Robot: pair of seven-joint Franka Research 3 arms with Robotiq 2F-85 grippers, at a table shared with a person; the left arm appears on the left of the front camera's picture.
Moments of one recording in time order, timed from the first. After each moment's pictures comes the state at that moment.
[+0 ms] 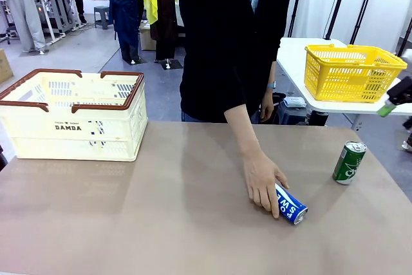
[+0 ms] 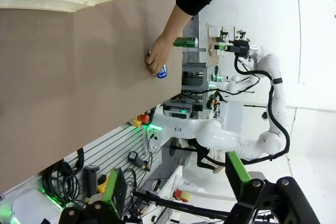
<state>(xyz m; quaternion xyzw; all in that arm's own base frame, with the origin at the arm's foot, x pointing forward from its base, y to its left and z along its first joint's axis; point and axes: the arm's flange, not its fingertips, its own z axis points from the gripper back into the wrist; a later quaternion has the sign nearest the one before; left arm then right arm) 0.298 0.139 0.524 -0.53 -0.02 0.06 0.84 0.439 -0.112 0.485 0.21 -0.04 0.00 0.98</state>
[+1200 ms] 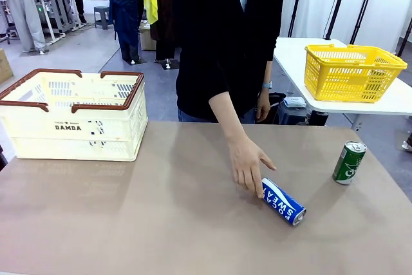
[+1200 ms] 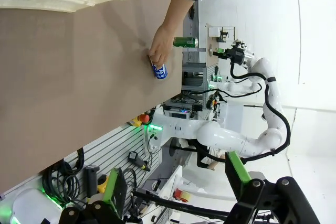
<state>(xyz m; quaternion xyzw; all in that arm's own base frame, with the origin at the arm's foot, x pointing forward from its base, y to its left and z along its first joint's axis) 0.298 0.140 0.524 -0.53 -0.02 0.06 0.84 0.399 -0.232 0.457 0.23 -0.07 -0.14 0.96</state>
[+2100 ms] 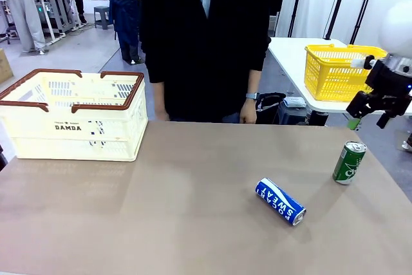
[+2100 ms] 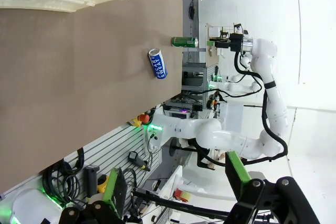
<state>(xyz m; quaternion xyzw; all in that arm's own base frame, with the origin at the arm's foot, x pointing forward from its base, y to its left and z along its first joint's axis) 0.298 0.139 0.524 -0.53 -0.02 0.06 0.84 0.462 -0.032 0.461 0.03 -0.03 0.08 1.00</state>
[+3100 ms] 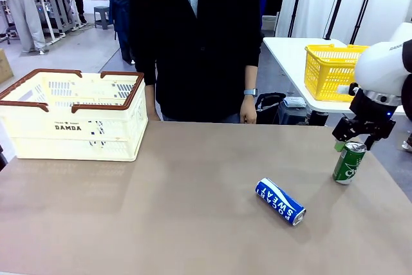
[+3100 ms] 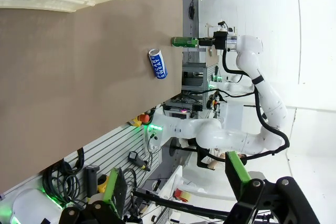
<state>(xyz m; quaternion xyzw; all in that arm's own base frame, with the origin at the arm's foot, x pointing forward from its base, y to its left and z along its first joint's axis) 0.298 0.139 0.524 -0.53 -0.02 0.06 0.84 0.471 -0.024 0.385 0.04 -0.02 0.07 1.00</state>
